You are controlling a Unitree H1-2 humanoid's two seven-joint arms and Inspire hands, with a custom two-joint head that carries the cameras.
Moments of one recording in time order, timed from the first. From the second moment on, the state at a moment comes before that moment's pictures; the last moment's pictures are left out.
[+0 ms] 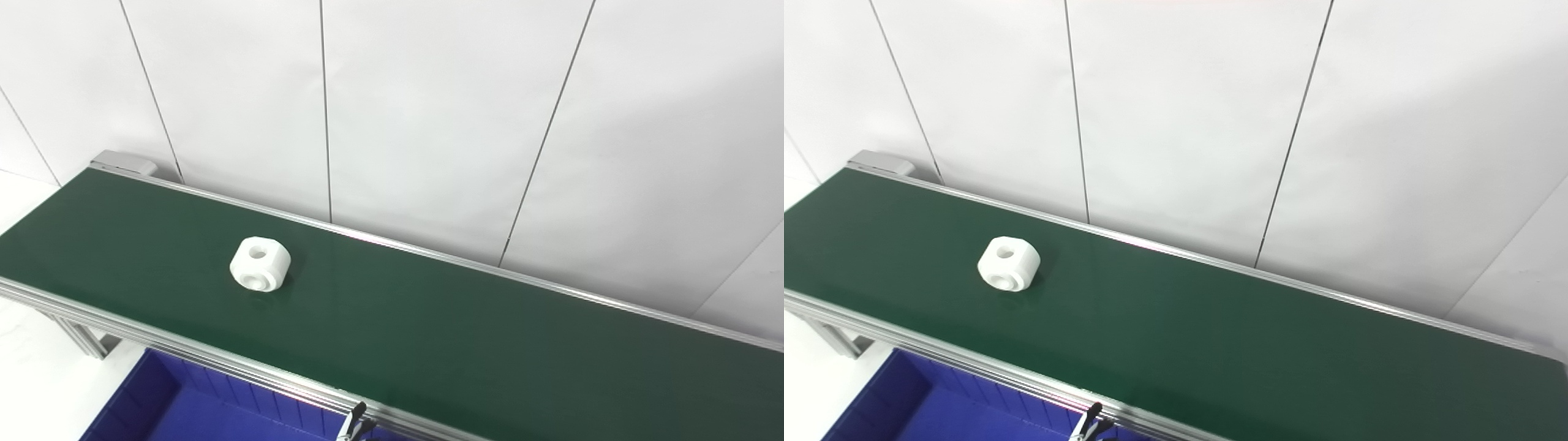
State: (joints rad) left arm 0.57 0.04 -0.44 0.00 0.31 -0.44 0.36; right arm 0.55 -0.04 0.23 0.05 0.03 -0.42 0.03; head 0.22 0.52
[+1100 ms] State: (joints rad) left arm 0.02 0.29 -0.07 -0.26 0.67 -0.37 0.10; right arm 0.57 0.01 0.24 0.03 -0.01 -0.42 0.02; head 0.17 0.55
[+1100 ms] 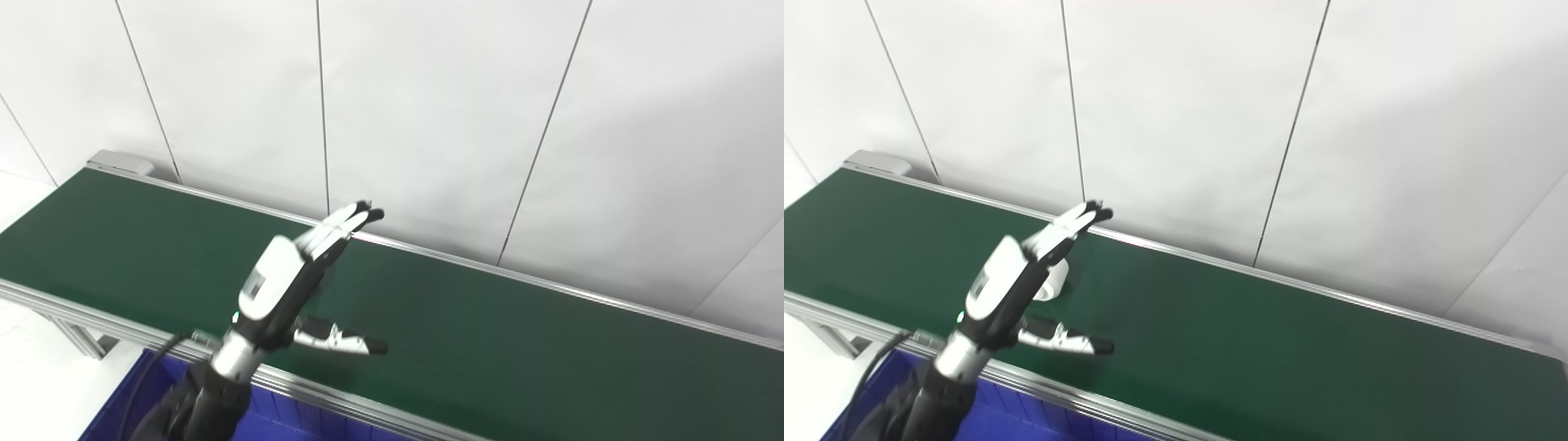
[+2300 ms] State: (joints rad) left arm -0.31 0.45 -0.27 0.43 0.89 -0.30 0.09; right arm 0.57 0.02 0.26 0.02 -0.01 -0.42 0.02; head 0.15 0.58
